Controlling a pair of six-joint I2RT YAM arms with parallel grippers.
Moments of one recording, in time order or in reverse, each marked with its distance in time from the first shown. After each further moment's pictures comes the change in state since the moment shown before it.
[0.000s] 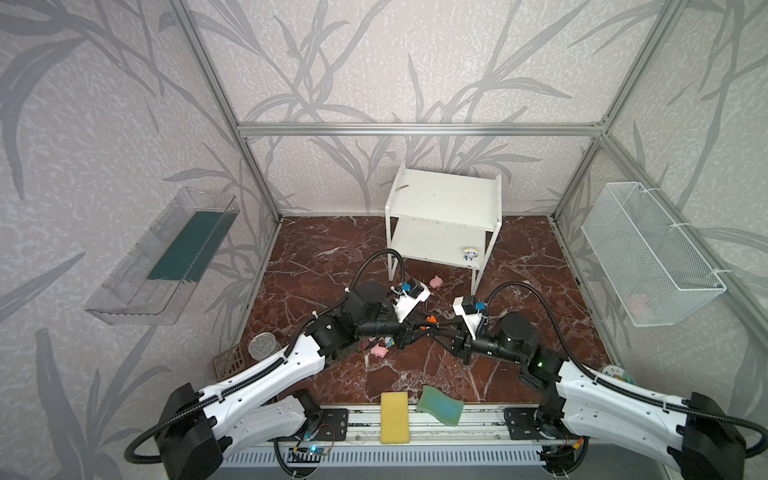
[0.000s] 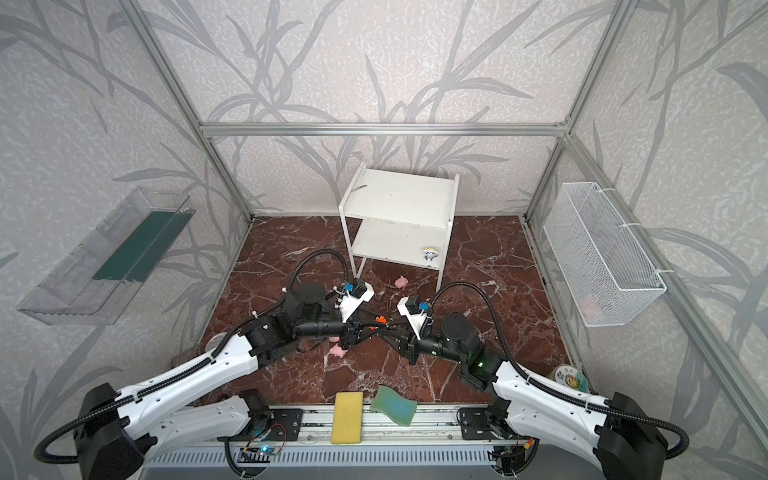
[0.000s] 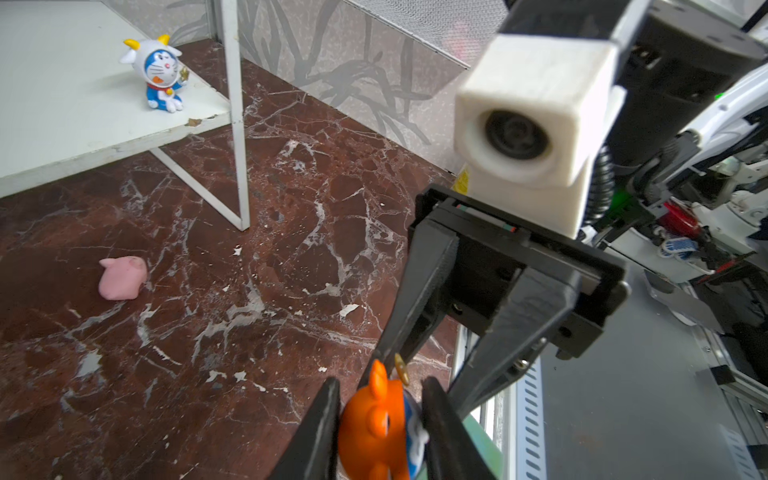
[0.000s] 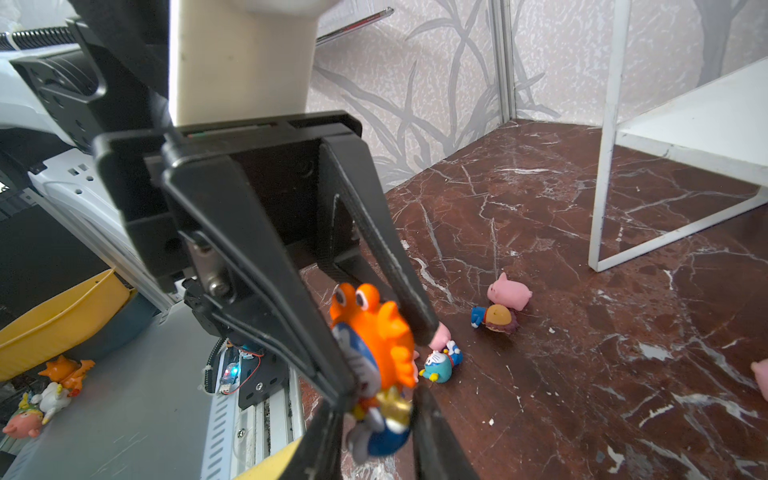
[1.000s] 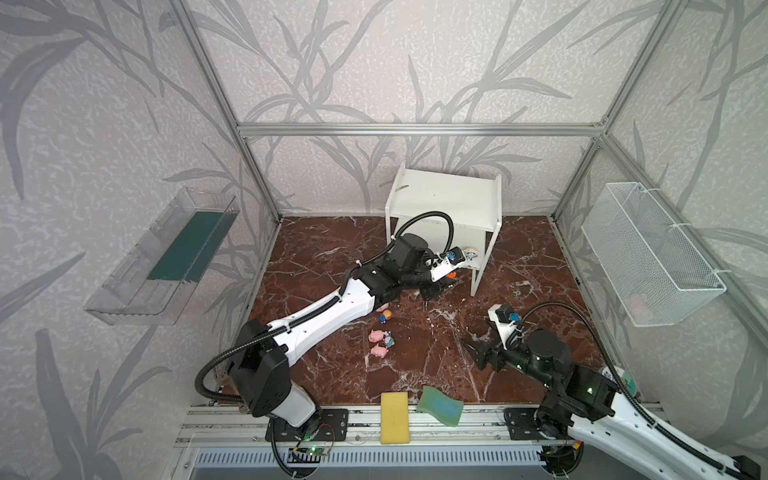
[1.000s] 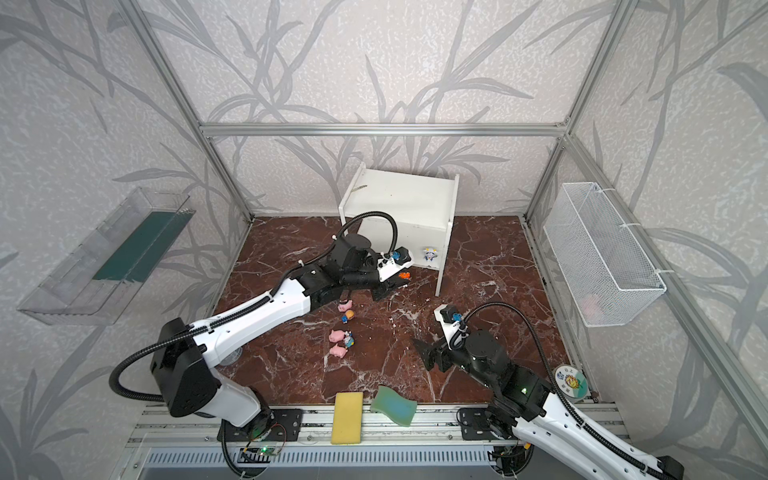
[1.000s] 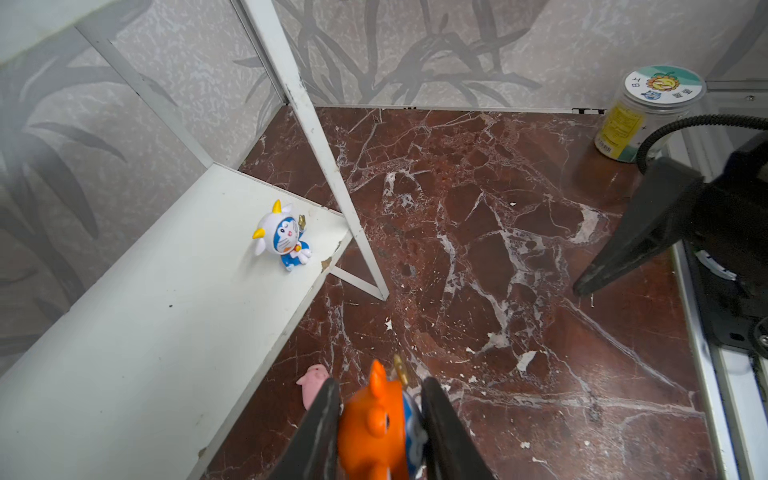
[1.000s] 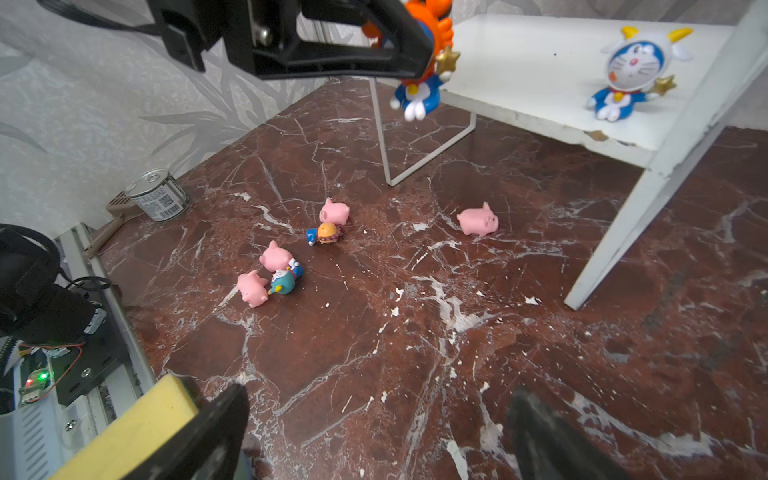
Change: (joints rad) left arm 0.043 0.523 0.562 -0.149 -0.152 0.546; right arm -0.003 -0.481 0.016 -0.754 0.477 -0.064
